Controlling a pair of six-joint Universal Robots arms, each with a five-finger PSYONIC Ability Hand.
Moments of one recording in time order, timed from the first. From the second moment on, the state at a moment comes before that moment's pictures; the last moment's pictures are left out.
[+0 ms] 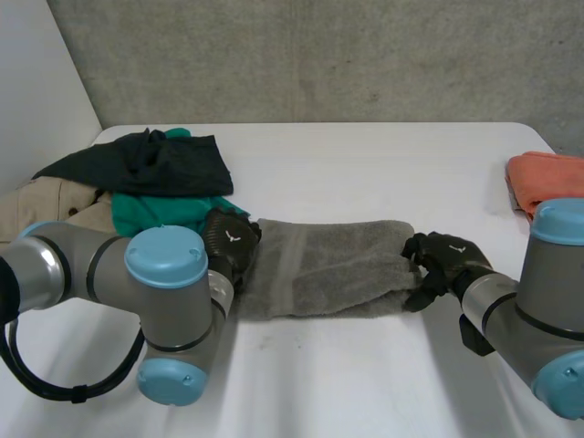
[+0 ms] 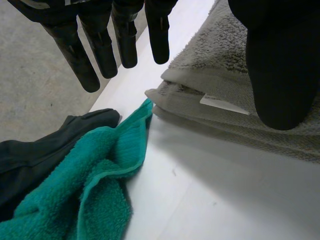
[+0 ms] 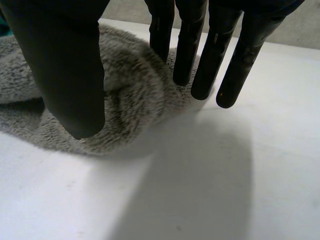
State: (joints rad) left arm 4.07 -2.25 -1.48 3.48 -1.80 3.76; right arm 1.90 -1.15 1.72 -0.10 1.47 3.20; left_hand 0.34 0.34 0.34 0.34 0.17; right_hand 0.53 0.62 0.62 0.62 0.42
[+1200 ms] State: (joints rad) left arm 4.02 -1.99 -1.40 3.48 -1.77 3.49; right arm 2.08 -1.31 1.54 -0.08 1.43 2.85; left_hand 0.26 0.23 0.24 0.23 0.05; right_hand 0.20 0.22 0.21 0.23 0.07
